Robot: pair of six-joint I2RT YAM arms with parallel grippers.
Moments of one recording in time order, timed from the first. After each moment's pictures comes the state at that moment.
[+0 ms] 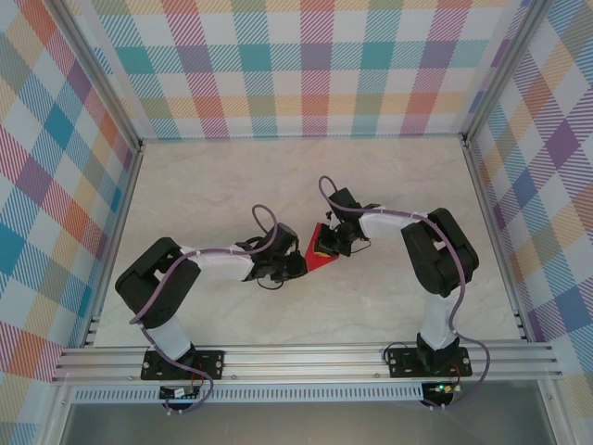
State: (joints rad) left arm -0.77 1.70 0.81 -0.09 0.18 -0.94; right arm 0.54 1.91 1.11 -0.41 -0.44 0.76
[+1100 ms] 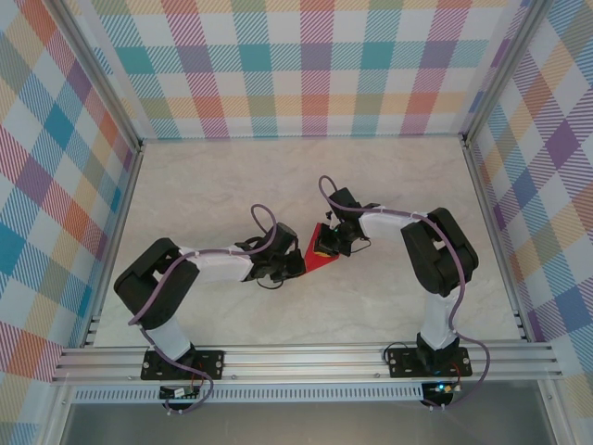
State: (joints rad) left arm -0.77 1.70 0.81 -0.07 0.17 -0.95; right arm 0.54 1.91 1.12 -0.42 -0.45 0.76
